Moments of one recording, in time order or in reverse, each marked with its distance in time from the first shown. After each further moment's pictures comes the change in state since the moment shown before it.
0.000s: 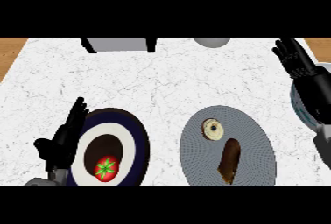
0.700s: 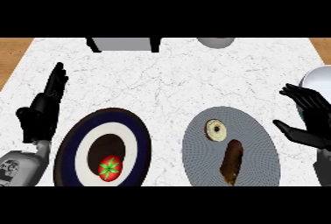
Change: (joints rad) left arm -0.185 0.121 0.047 -0.098 -0.133 0.086 0.176; right arm 0.183 0.101 -0.175 0.356 -0.142 0.208 -0.449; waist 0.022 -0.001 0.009
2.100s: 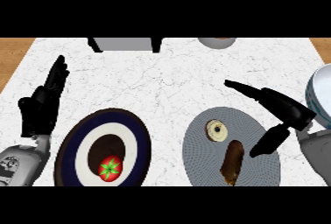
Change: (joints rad) left arm -0.034 -0.039 0.047 -0.045 -0.097 -0.053 0.113; right arm -0.214 -0.131 0.358 -0.276 0.528 0.196 0.542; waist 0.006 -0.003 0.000
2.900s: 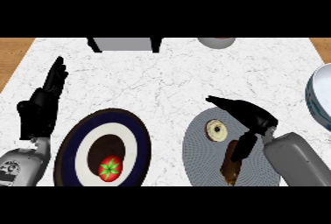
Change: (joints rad) left arm 0.027 -0.065 0.064 -0.036 -0.083 -0.057 0.019; right arm -0.006 0.173 0.074 0.112 0.272 0.057 0.134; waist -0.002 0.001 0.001
